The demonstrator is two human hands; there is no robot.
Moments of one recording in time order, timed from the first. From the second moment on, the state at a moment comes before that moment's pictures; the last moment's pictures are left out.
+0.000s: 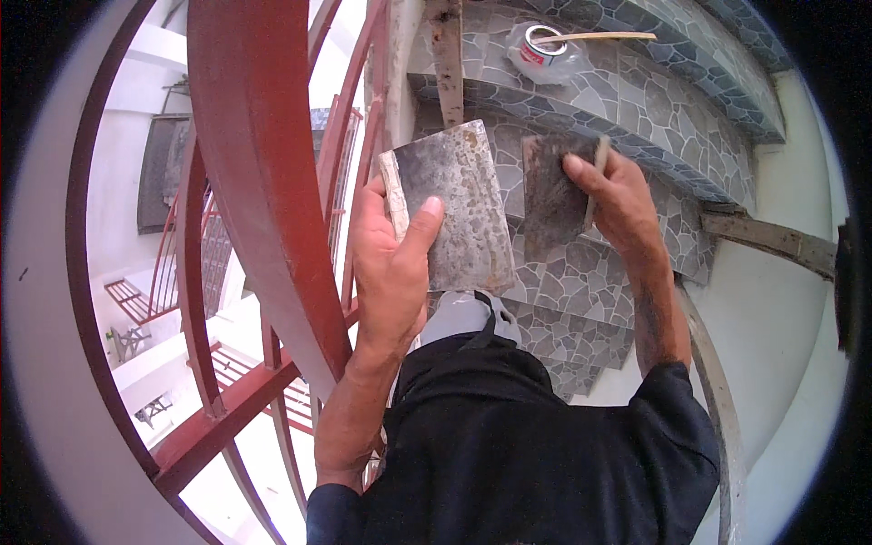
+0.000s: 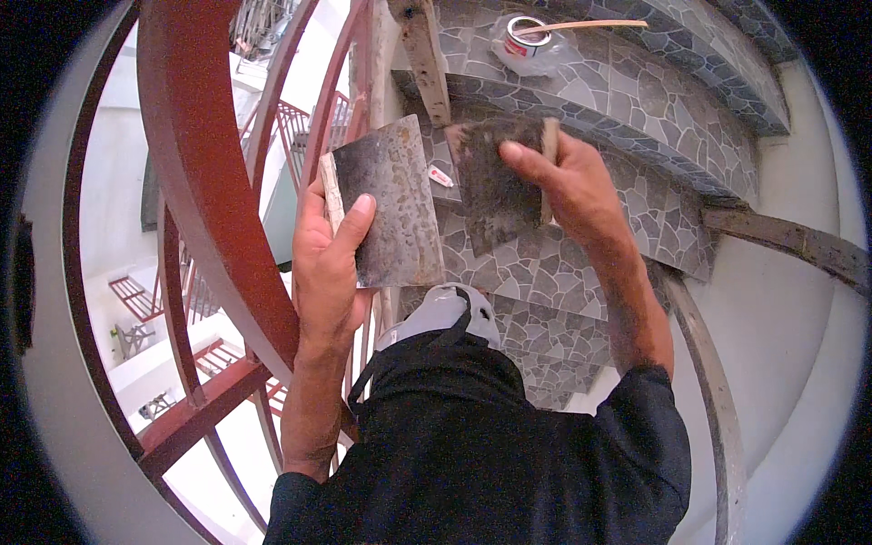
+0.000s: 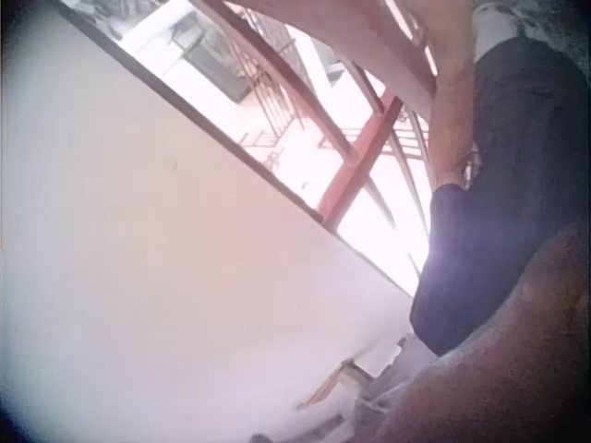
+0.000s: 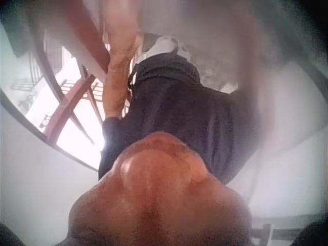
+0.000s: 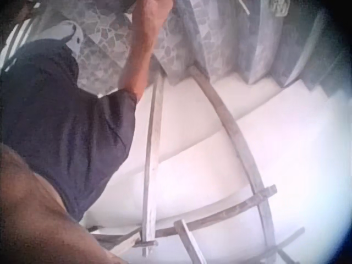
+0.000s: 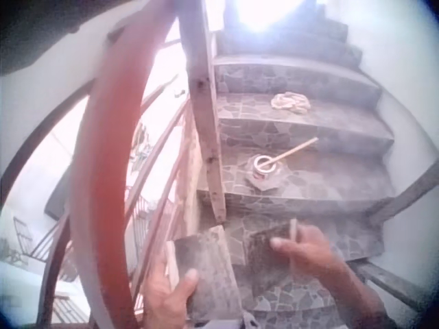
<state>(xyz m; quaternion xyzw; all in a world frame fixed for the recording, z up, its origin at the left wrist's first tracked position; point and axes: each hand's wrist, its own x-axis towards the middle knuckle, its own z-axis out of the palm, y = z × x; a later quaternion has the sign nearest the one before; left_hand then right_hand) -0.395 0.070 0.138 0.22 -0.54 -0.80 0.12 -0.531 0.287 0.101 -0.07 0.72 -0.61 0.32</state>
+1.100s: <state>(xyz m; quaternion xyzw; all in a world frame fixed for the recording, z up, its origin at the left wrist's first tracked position) -0.402 0.096 0.123 0.26 -0.43 -0.86 0.04 -0.475 0.267 0.090 -0.42 0.75 -0.51 -0.04</state>
